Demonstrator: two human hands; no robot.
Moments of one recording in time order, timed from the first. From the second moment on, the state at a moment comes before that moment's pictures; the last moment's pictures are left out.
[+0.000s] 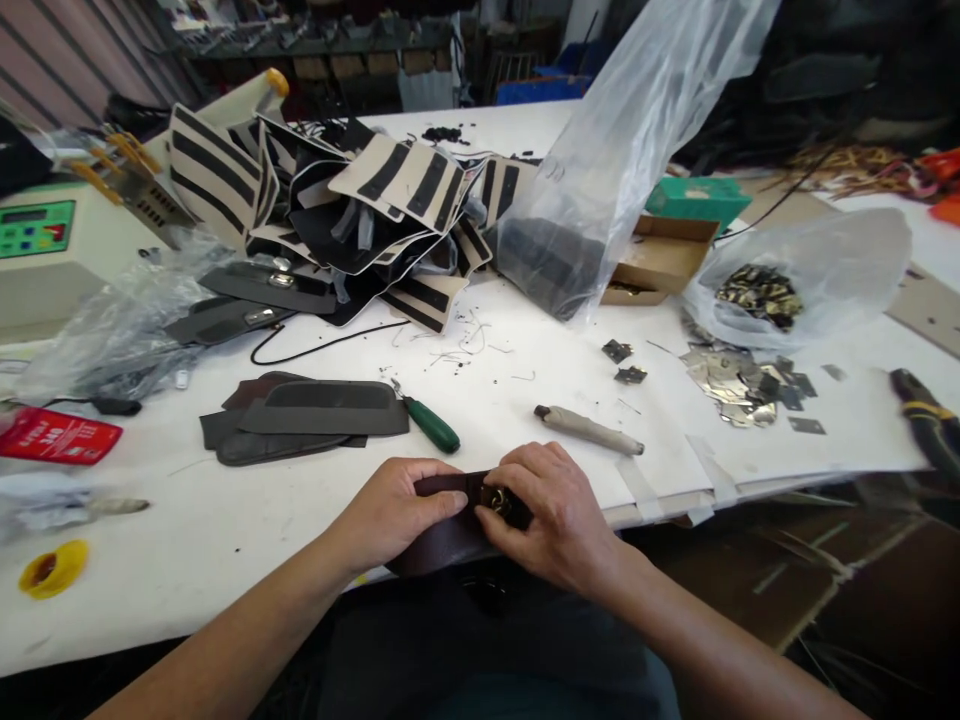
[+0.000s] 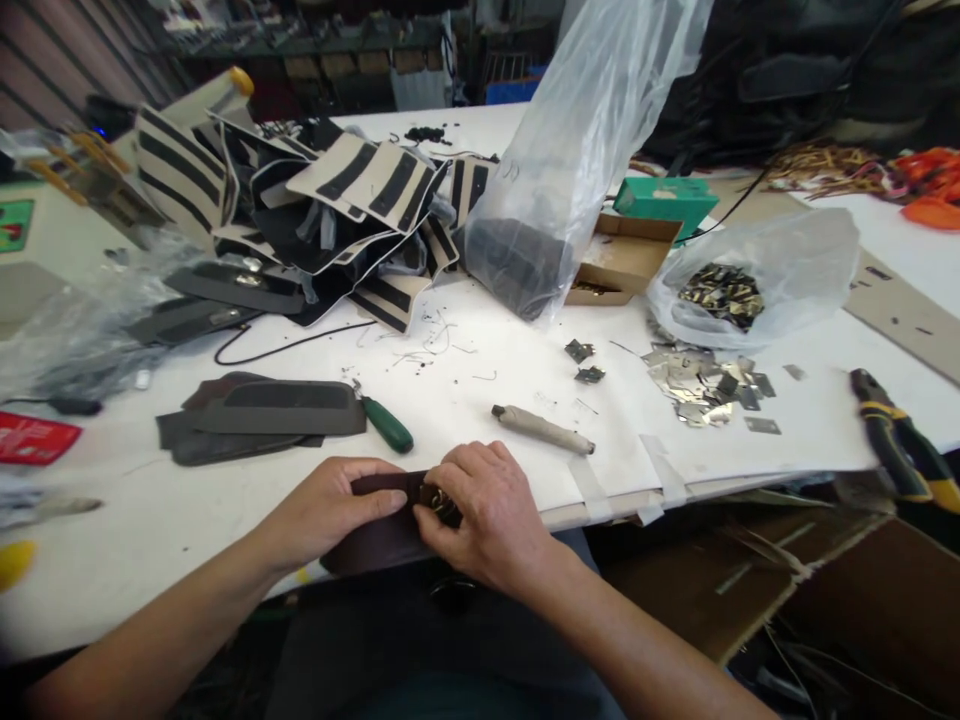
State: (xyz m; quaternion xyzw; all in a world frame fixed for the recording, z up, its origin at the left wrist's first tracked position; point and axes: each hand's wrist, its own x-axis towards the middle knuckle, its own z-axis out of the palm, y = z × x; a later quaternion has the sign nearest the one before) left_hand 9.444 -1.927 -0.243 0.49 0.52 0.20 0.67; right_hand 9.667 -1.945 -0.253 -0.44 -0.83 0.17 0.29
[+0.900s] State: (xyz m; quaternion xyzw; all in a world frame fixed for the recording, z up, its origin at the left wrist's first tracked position) left_hand 9.425 -1.926 -0.279 0.55 0.52 0.22 0.62; right_hand 9.644 -1.910 -0.227 -0.44 -0.84 0.32 0.05
